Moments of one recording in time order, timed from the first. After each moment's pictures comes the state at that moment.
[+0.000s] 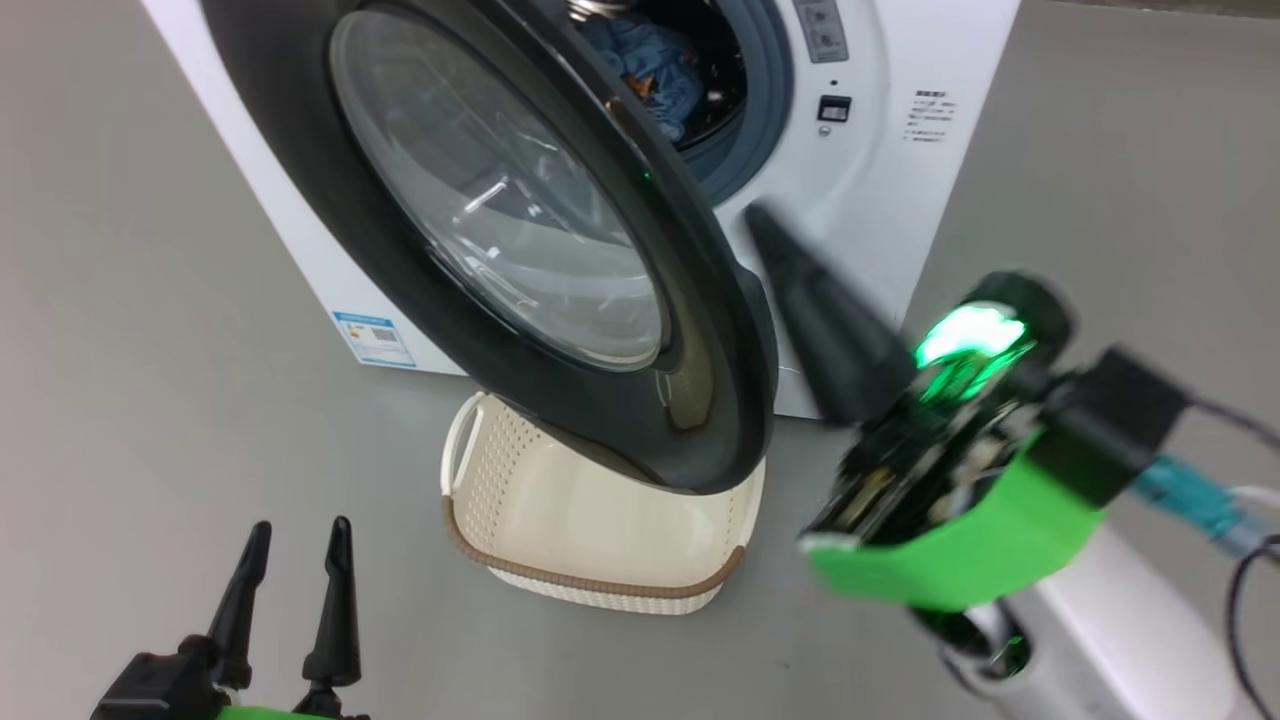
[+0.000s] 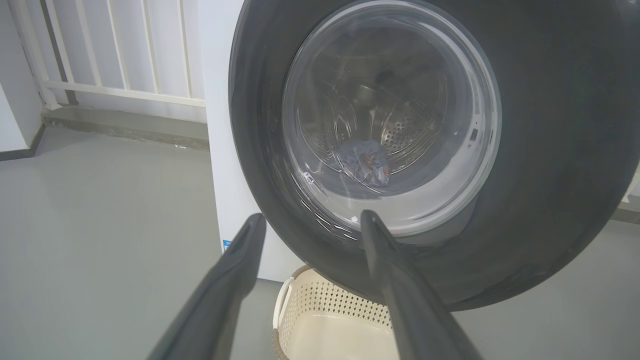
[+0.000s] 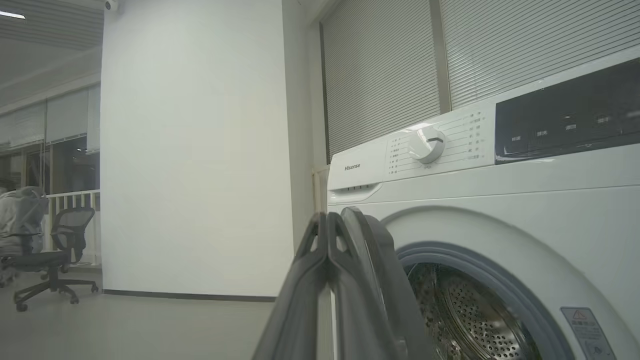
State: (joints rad) left arm -0.03 0.11 -0.06 0.17 -0.33 -0.13 -0.26; right arm -0.50 -0.18 0.51 -0.14 0.50 0.13 -0.26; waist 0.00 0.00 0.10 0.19
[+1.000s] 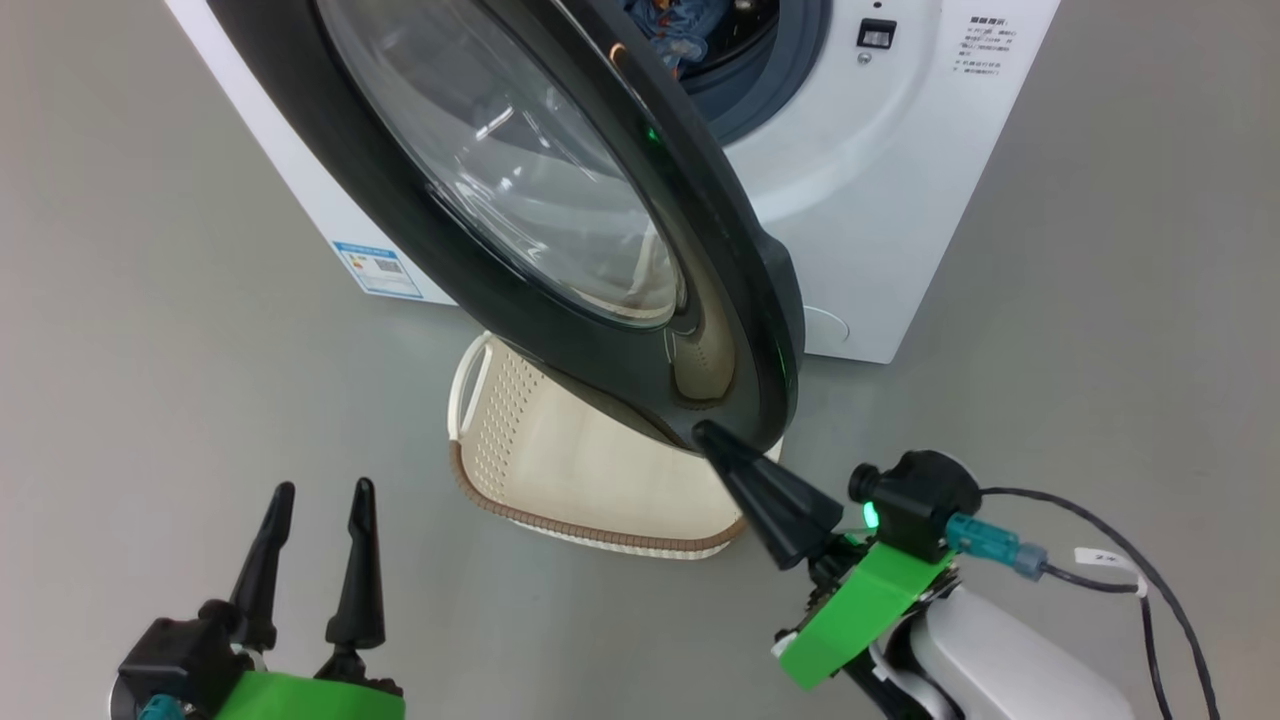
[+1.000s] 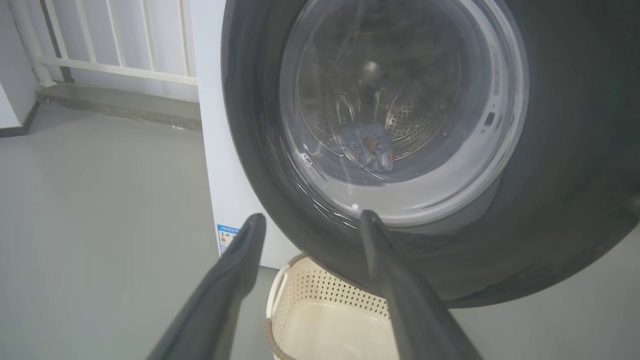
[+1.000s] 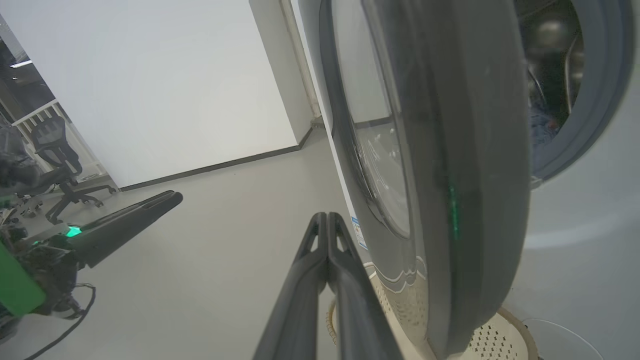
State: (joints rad) left arm -0.09 0.08 -0.08 0.17 -0.34 -0.13 -0.26; right arm -0.42 -0.19 0.71 0.24 0.55 0.13 -0.26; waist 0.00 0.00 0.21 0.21
